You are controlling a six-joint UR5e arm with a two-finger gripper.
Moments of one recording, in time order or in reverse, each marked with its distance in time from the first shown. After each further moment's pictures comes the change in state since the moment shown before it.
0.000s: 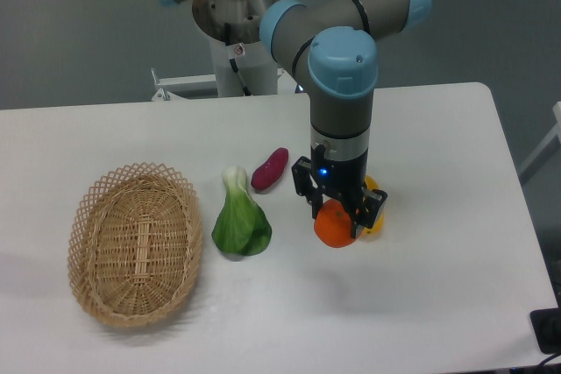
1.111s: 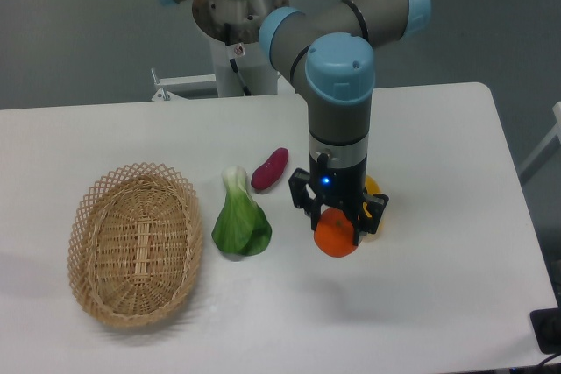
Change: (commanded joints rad) arm -0.021 -0.020 0.013 0.068 0.030 -0.311
